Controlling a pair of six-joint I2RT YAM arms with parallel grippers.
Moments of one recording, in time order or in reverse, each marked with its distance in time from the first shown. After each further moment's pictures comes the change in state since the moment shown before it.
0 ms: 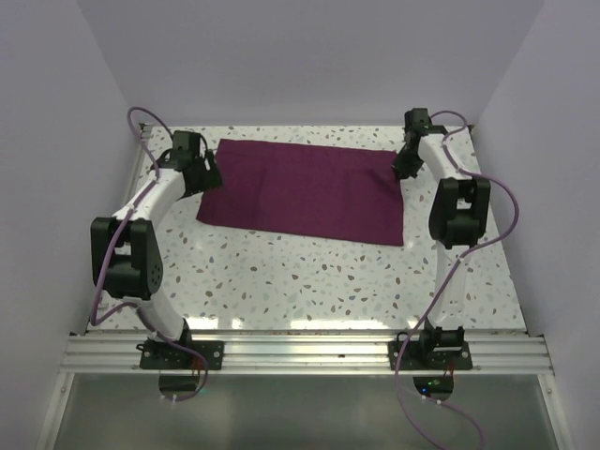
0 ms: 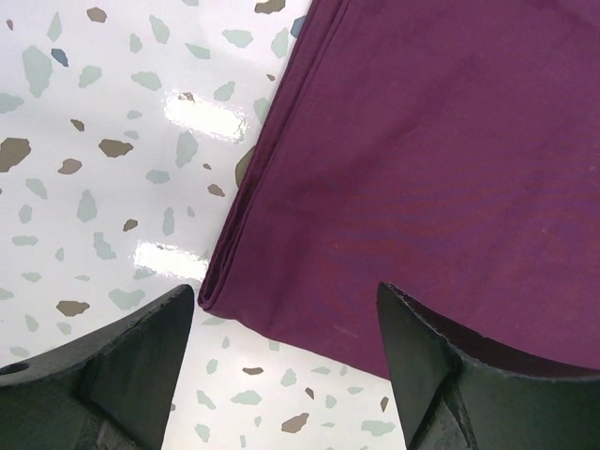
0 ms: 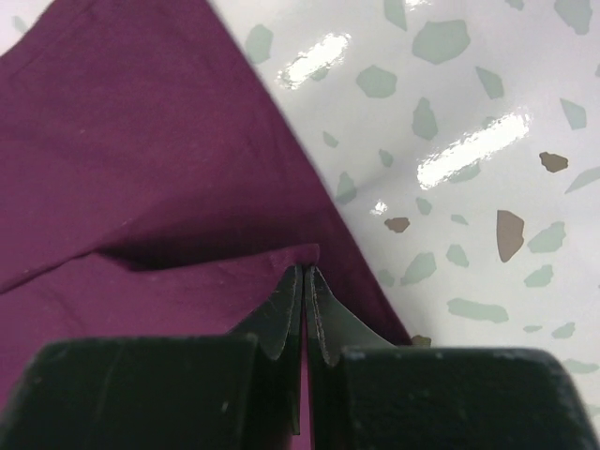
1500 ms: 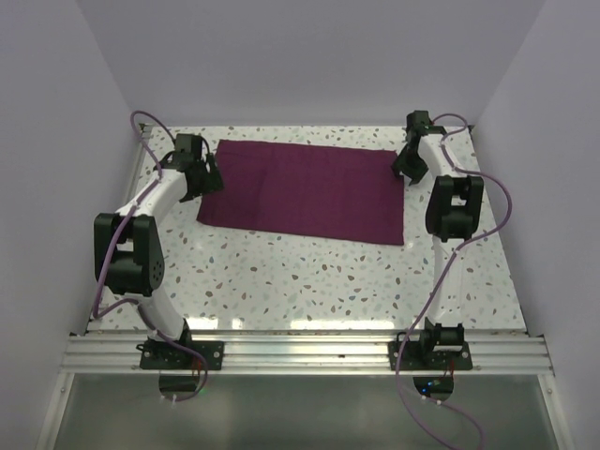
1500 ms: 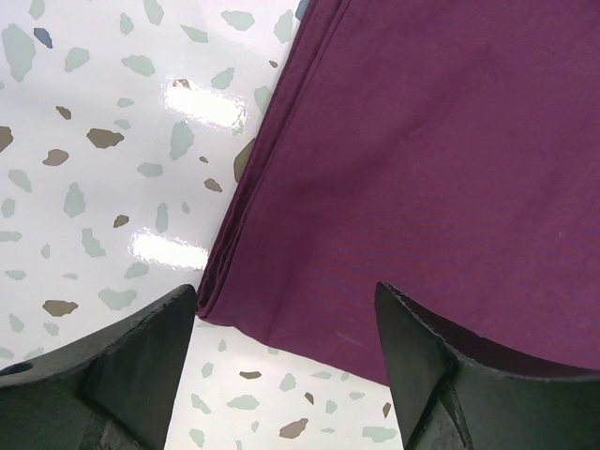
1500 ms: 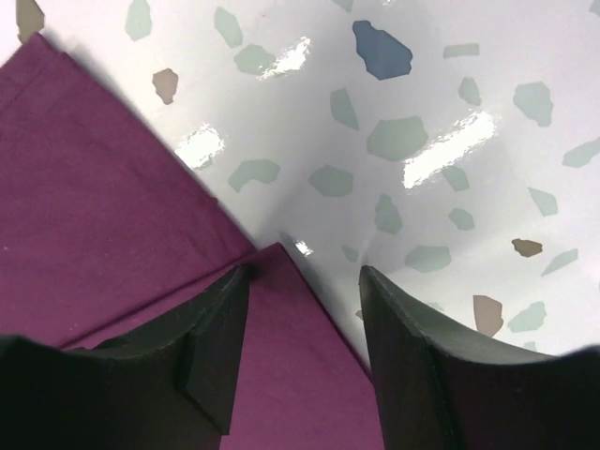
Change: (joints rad) left arm 0.000 0.019 -0.010 0.007 0.000 -0.016; right arm -0.026 0.150 0.164 -0.049 0.065 0.005
